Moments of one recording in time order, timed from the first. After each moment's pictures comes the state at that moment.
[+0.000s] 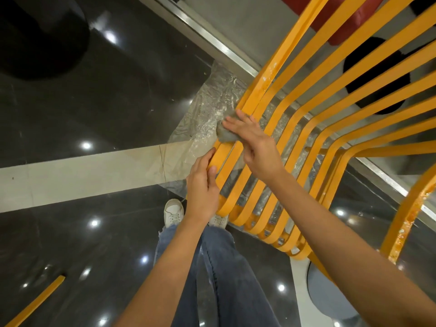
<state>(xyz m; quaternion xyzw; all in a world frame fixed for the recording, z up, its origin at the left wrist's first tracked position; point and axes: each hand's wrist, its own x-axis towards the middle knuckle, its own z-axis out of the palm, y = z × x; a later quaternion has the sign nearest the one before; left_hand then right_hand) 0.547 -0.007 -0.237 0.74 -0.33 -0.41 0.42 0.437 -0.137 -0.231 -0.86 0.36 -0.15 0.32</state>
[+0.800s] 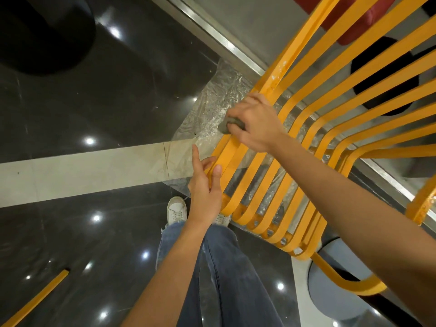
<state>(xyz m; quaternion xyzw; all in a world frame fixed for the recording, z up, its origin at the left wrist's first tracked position) 0.546 0.002 -0.237 0.74 -0.24 -0.44 0.44 0.483 -0.191 -0.212 -0.94 0.31 0.07 0.16</state>
